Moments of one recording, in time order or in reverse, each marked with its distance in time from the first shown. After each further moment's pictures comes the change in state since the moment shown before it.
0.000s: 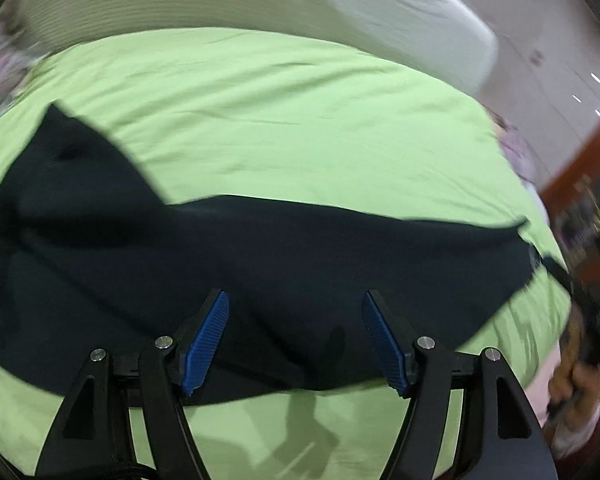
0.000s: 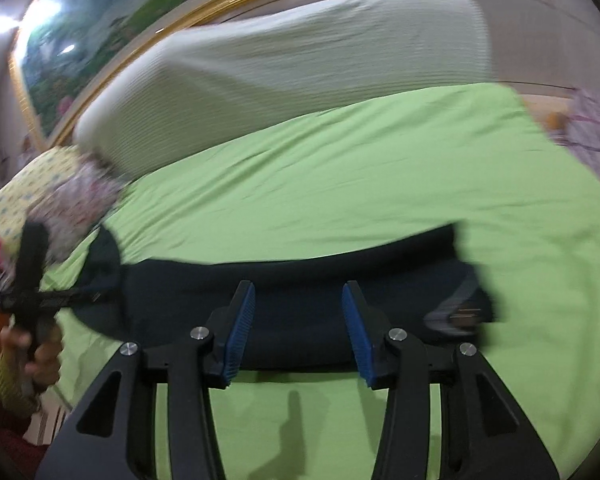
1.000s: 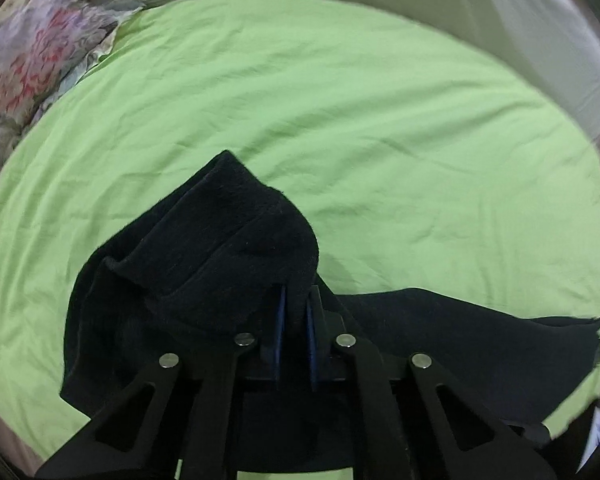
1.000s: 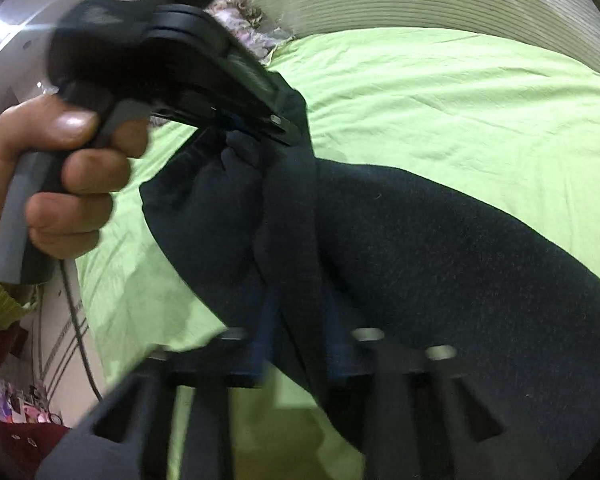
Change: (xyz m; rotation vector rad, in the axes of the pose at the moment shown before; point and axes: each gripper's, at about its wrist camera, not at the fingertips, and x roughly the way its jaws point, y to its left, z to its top) left arm 0.014 0.105 0.072 -0.205 0.114 0.254; right arm 0.178 0.213 -0.038 -0.320 0.351 0.343
